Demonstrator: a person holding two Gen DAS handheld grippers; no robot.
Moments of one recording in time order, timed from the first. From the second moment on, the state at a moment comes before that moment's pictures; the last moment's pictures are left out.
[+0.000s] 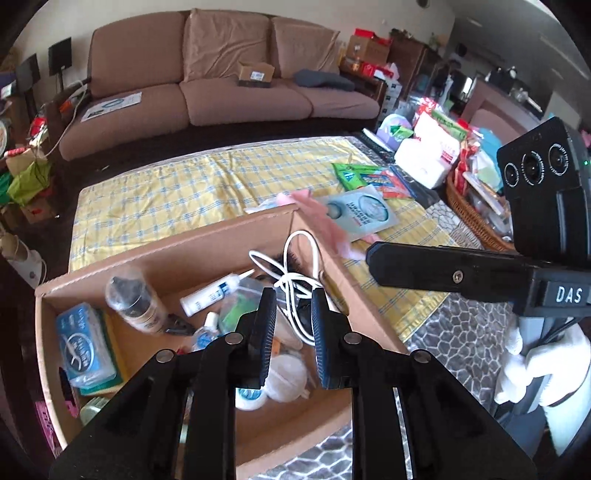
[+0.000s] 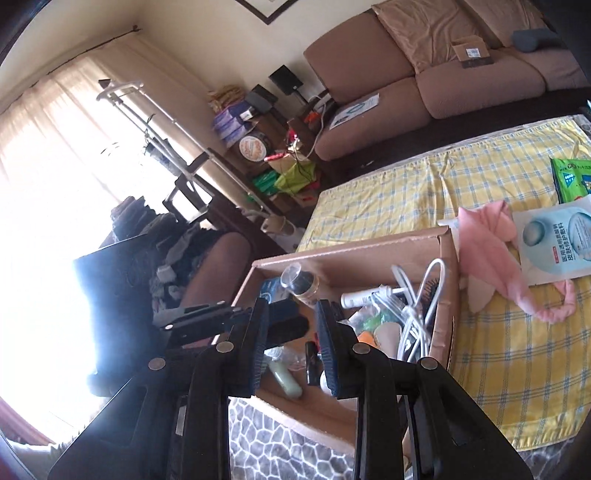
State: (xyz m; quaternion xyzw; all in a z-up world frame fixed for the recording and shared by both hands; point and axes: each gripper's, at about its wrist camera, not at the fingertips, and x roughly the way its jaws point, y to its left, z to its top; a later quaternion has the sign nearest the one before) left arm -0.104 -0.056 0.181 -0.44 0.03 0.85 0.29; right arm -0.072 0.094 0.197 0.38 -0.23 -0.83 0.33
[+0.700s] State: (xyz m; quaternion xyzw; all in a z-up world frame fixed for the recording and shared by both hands) left arm -0.075 -0.048 0.162 -0.45 0.02 0.84 0.31; right arm -0.045 0.206 0.177 0.40 -0.21 -0.88 0.16
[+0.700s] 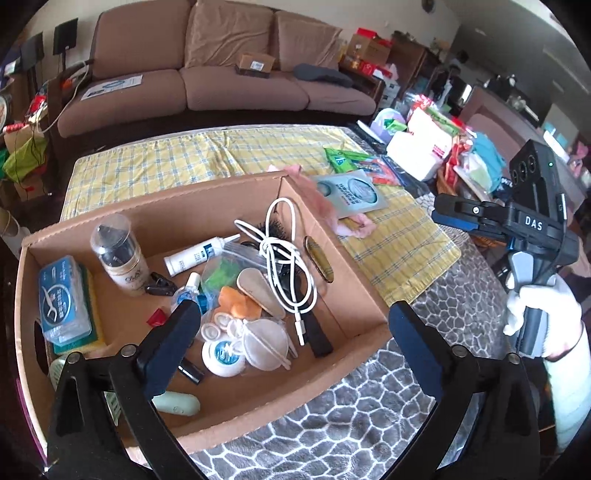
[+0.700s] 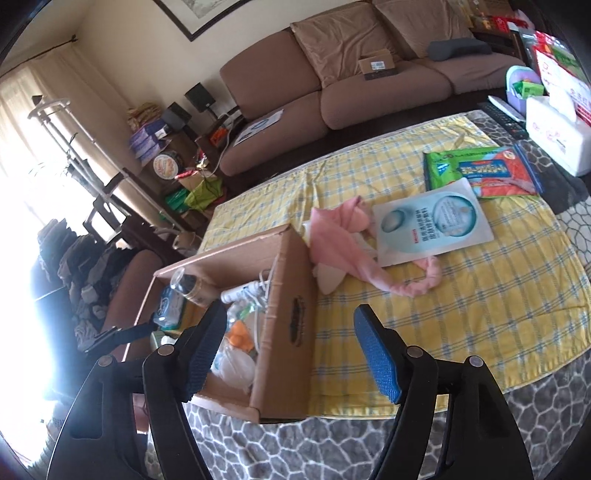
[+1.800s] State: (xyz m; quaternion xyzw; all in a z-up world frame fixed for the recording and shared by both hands) left arm -0.316 0.187 0.038 -0.55 0.38 0.72 0.21; right arm -0.155 0.344 0.062 0.45 -0.26 -0.84 0.15
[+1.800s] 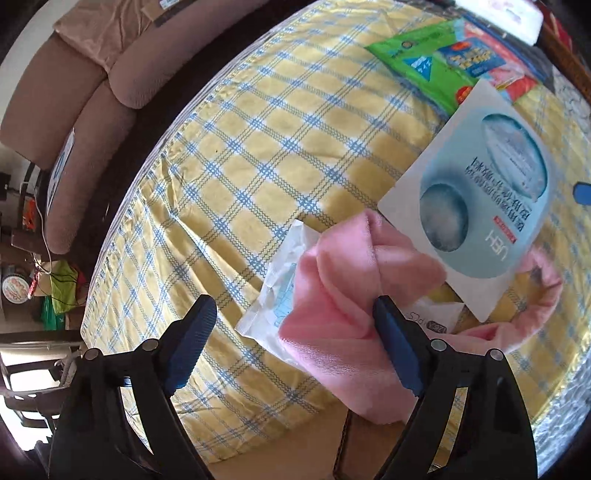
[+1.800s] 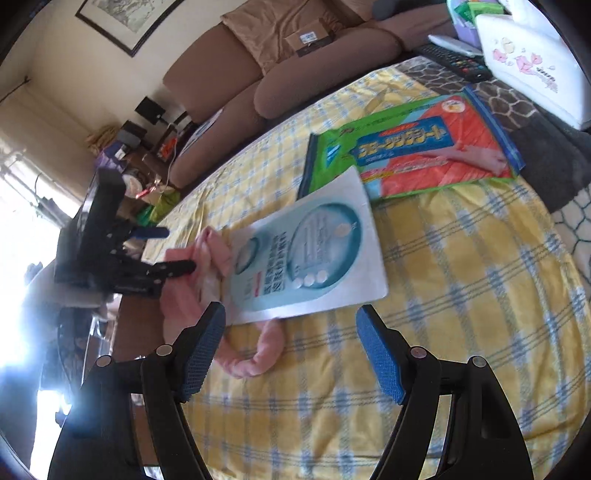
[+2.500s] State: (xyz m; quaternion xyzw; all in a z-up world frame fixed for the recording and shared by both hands) left arm -0.222 0.189 0.109 -0.45 0.29 0.80 0.27; right arm -0.134 0.274 0.069 0.46 -0.20 -0.85 0.16
